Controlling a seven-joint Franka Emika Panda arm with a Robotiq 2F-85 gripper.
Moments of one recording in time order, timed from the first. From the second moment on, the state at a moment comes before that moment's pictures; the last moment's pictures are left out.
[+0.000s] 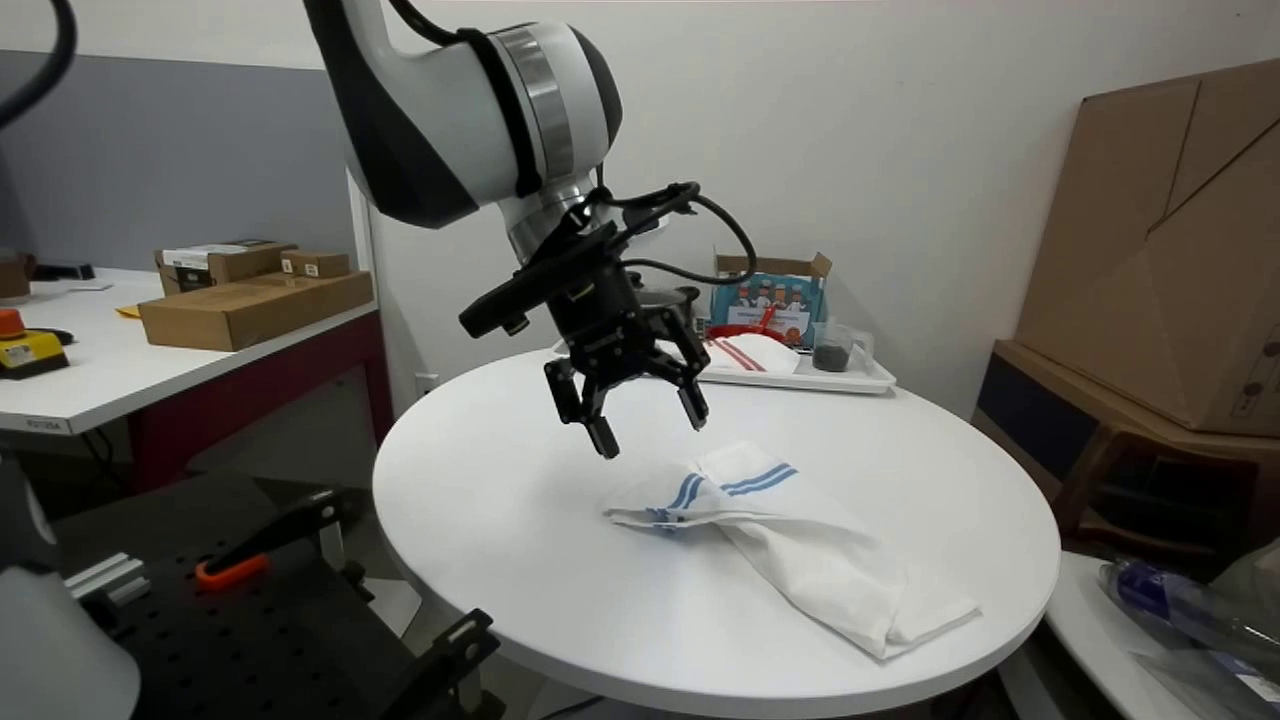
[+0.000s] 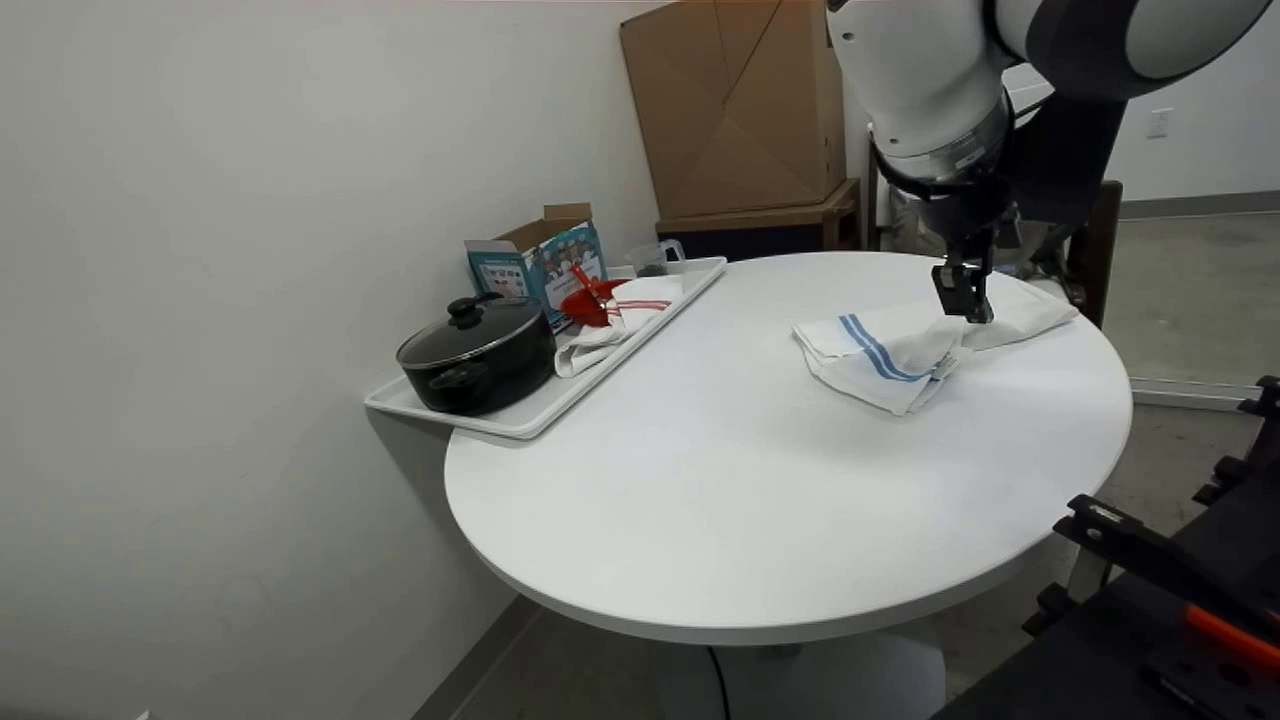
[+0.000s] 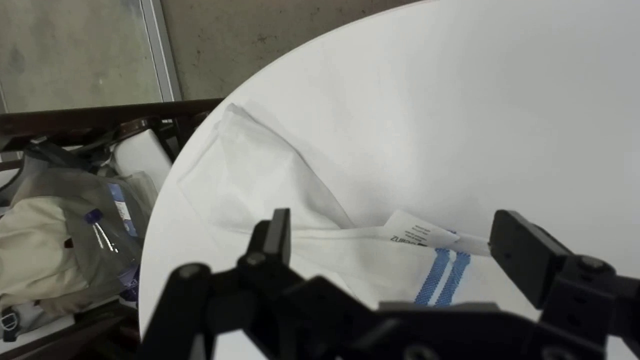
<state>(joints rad) 0.04 0.13 -0.11 -2.63 -1.22 2.58 0.71</state>
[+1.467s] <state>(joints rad) 0.04 0.45 -0.10 -2.45 -1.28 2.69 0.69</state>
